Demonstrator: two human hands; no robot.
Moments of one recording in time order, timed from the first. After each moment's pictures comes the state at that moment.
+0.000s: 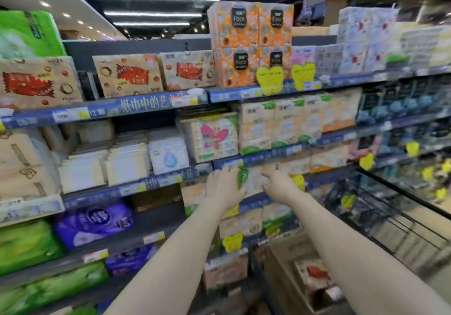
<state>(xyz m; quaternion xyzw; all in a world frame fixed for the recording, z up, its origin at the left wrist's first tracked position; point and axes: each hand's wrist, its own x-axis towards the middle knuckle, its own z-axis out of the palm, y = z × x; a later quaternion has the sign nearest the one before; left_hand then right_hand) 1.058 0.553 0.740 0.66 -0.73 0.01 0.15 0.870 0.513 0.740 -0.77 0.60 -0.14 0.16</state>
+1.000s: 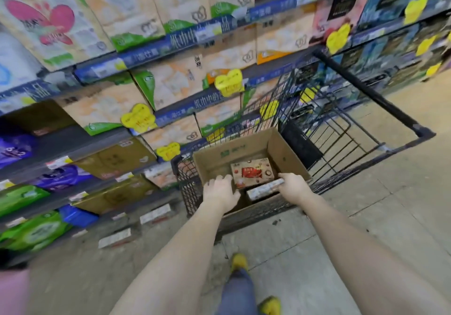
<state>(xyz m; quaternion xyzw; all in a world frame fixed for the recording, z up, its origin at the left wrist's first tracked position) 0.703 0.514 0.459 0.71 -0.65 -0.25 -0.10 0.474 0.478 0.427 -0.61 0.70 0.02 0.38</state>
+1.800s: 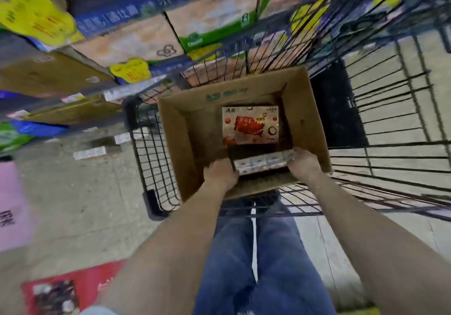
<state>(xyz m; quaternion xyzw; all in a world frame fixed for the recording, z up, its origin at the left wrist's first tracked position) 0.657 0.409 0.227 0.74 -0.43 -0.47 -0.21 0.432 0.331 0.218 -0.55 0.68 0.23 0.42</state>
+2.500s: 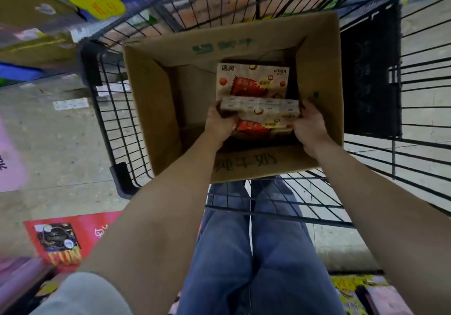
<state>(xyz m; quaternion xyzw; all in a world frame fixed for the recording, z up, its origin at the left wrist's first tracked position) 0.645 0.358 0.165 0.78 -0.07 -0.59 0.22 0.431 0.294 0.158 -0.35 0.69 -0.06 0.63</state>
